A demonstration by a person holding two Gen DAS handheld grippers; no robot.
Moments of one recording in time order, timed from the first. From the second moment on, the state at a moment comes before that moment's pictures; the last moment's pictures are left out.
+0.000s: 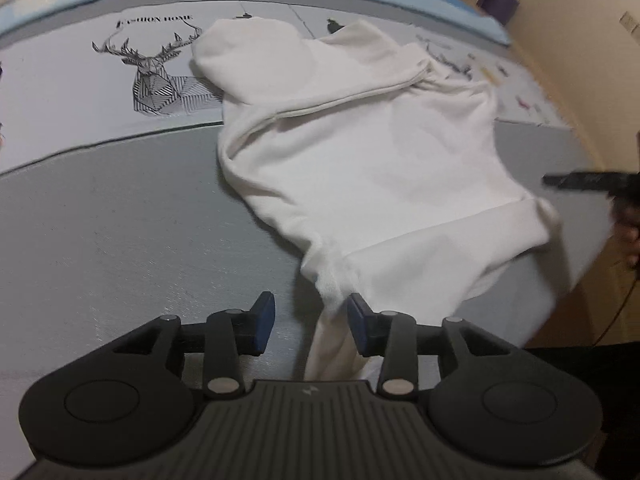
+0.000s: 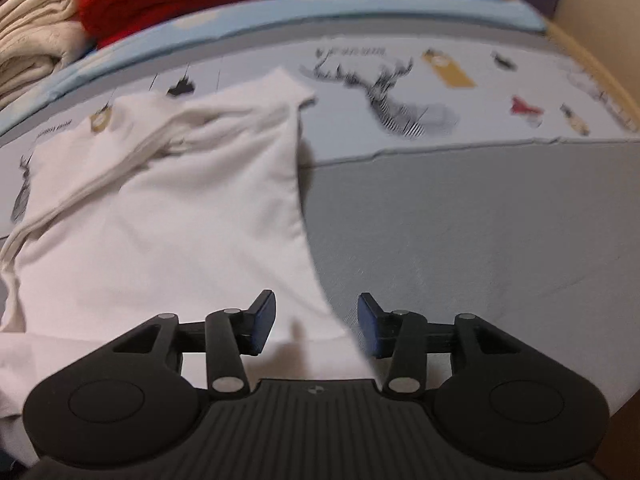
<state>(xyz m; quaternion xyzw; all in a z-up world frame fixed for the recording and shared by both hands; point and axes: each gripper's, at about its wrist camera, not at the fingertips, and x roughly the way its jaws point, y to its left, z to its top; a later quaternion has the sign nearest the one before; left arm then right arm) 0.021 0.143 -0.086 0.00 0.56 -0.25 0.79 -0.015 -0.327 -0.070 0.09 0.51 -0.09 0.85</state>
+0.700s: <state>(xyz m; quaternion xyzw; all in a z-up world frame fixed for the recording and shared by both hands) -0.002 0.128 -0.124 0.01 0.57 -0.29 0.77 -0.062 -0.356 -0.109 0.15 0.51 -0.06 0.84</state>
